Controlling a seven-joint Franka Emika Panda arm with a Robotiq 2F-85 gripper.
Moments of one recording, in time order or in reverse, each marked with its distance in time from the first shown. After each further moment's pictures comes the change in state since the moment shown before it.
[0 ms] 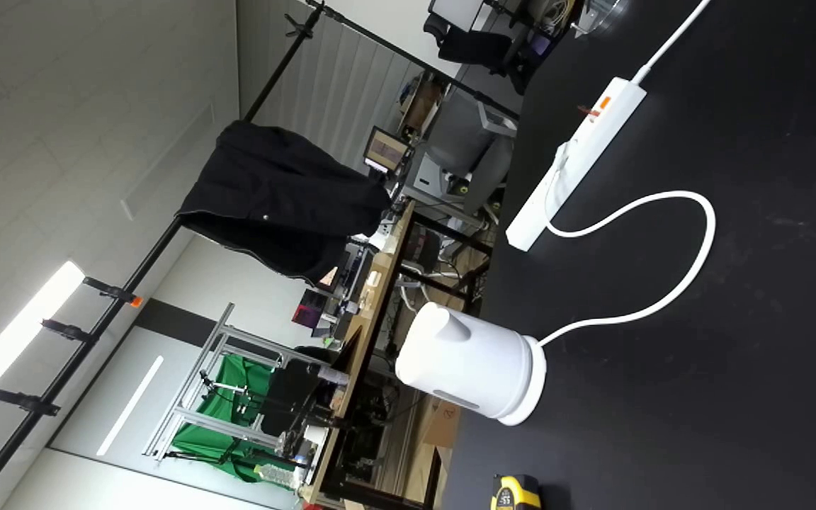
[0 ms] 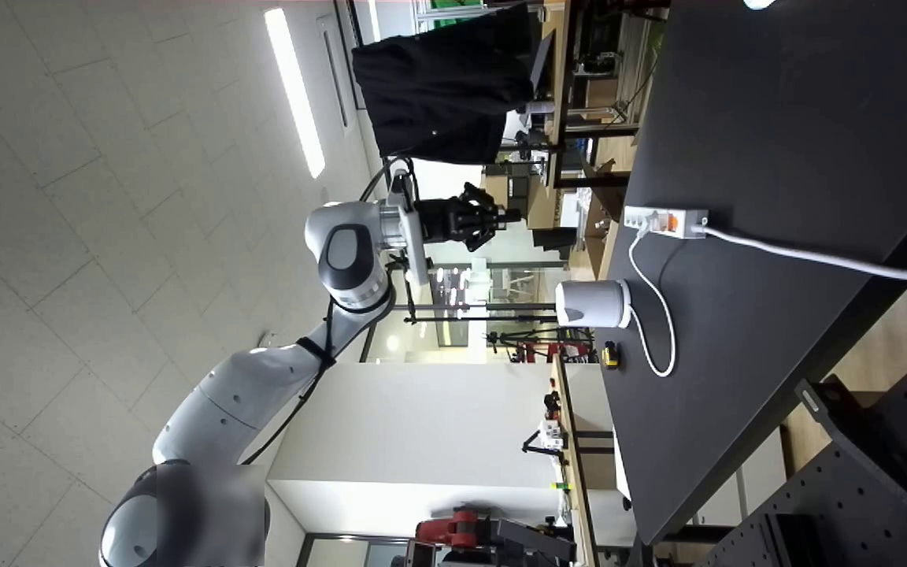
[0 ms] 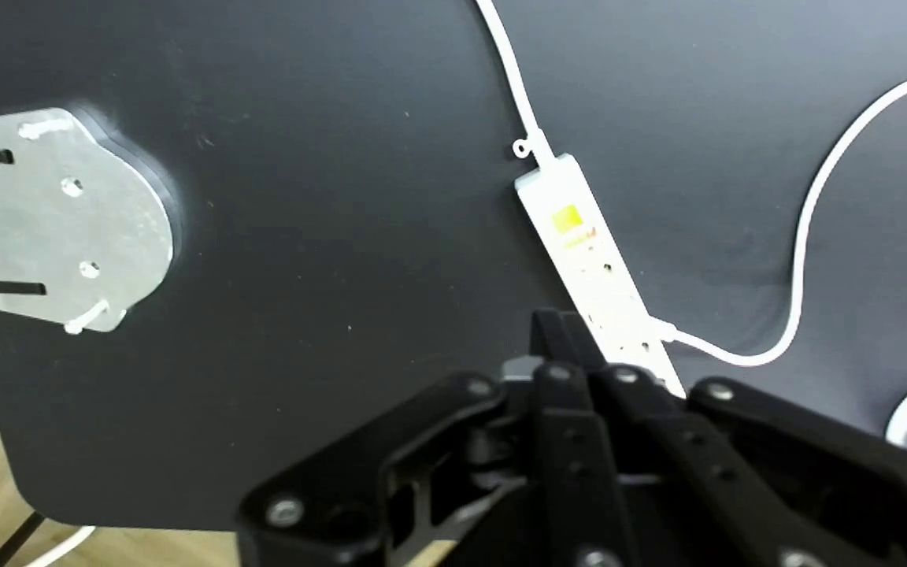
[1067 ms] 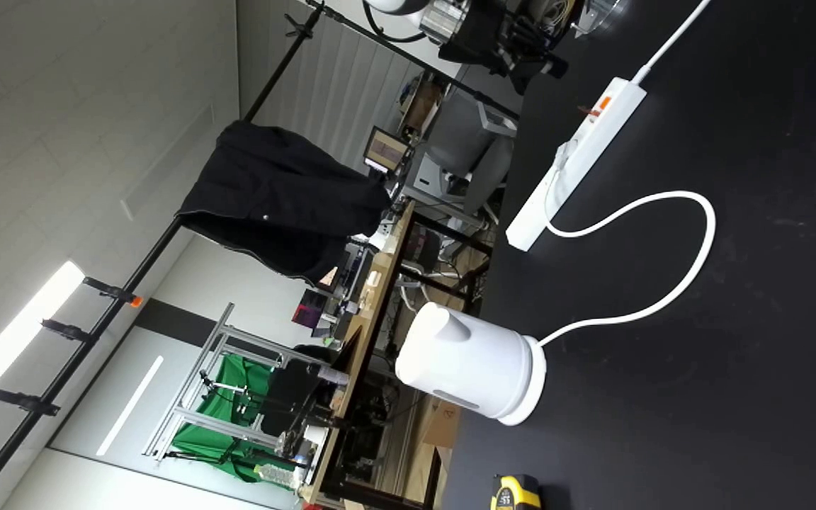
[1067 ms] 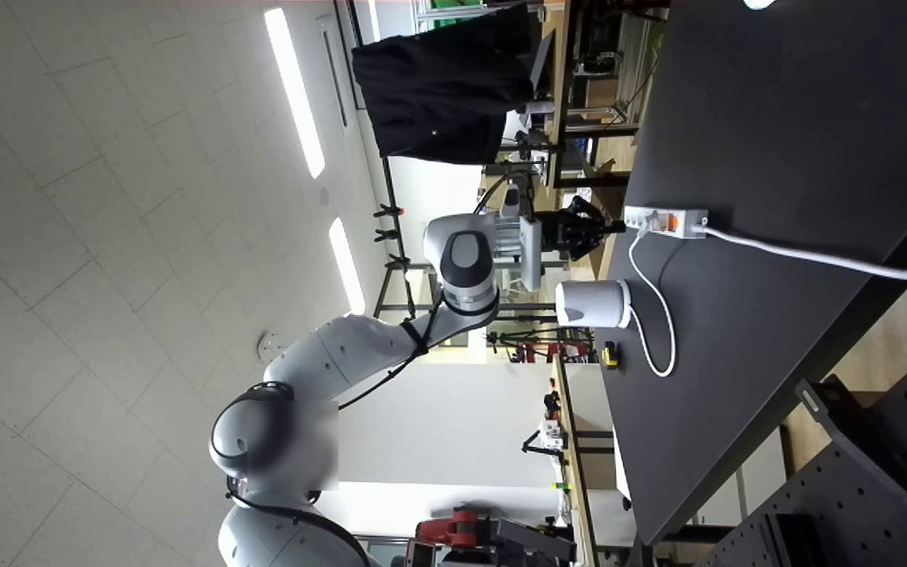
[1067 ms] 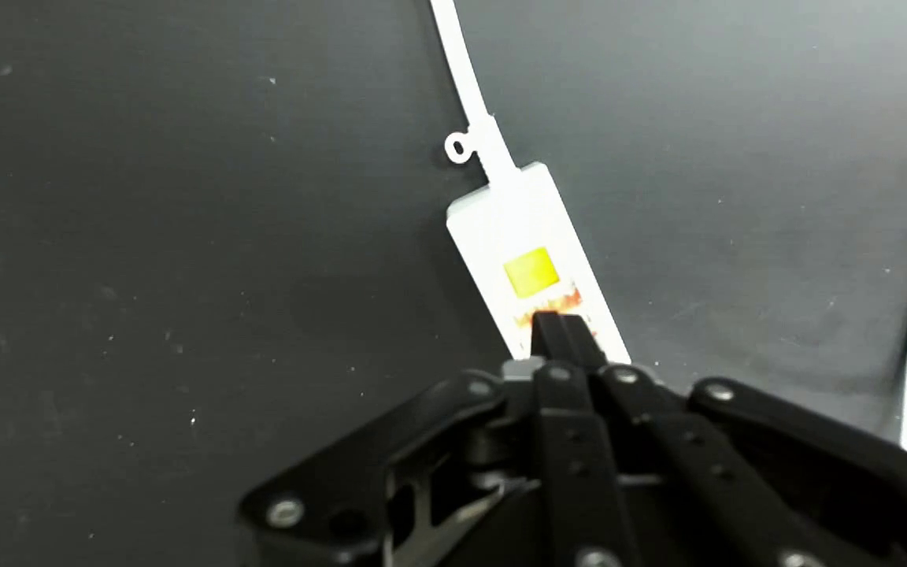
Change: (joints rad) arm 0.033 0.385 0.091 0.036 -0.043 0.309 0.107
